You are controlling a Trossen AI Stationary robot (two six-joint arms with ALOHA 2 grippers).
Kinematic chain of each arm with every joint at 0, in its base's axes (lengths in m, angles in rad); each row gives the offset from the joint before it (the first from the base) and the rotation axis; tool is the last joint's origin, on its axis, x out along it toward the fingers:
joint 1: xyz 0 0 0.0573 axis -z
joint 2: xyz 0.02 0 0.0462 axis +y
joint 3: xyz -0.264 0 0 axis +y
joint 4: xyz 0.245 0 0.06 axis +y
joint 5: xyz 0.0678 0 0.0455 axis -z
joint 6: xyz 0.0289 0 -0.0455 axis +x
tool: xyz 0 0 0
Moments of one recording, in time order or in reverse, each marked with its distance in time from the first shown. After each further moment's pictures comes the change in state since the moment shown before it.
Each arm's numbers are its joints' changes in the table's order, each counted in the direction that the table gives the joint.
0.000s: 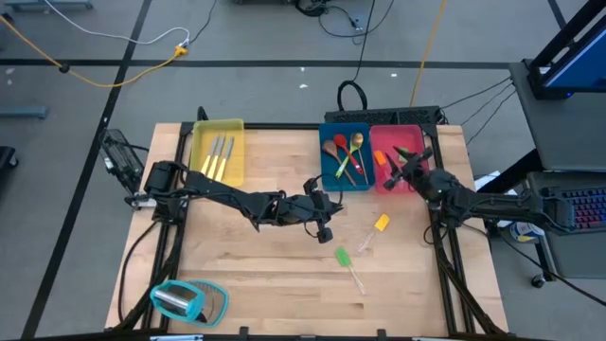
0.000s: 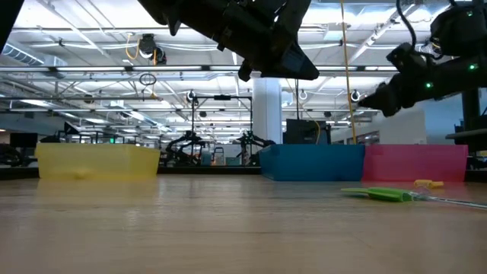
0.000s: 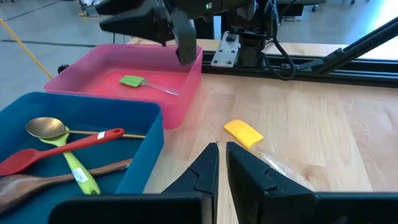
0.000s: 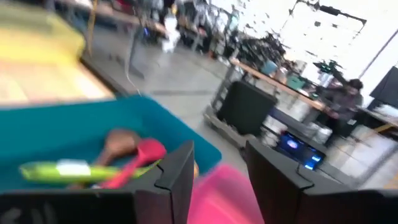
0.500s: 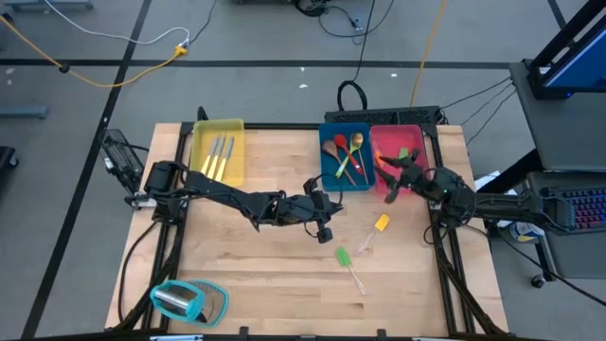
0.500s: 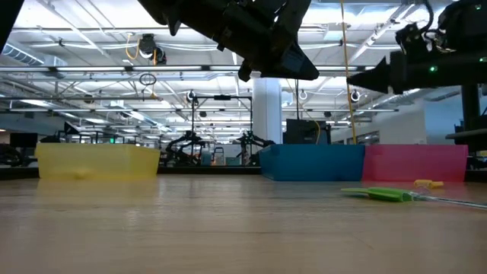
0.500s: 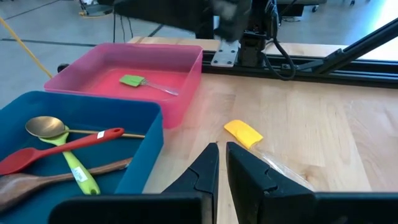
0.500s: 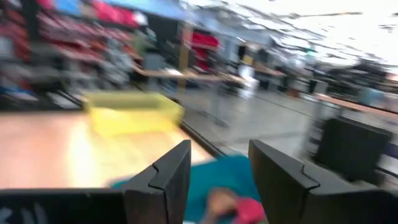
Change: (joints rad) left arm 0.000 0.000 0.000 0.000 0.000 -0.004; right arm 0.000 0.000 0.000 -0.127 -0.429 0.192
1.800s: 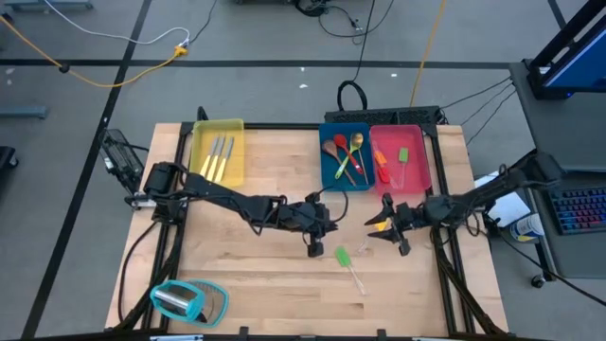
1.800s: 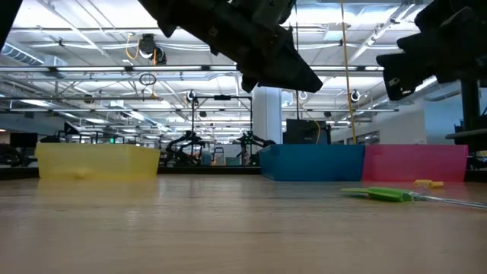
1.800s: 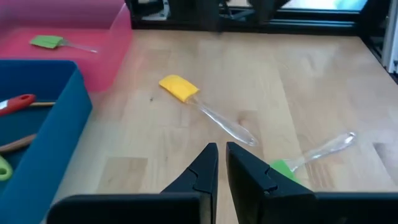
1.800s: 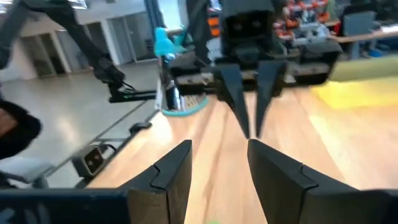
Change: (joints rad) left arm 0.030 0.000 0.000 0.140 0.230 -0.028; right arm -0.617 0.291 -0.001 -0.137 -0.108 0.338
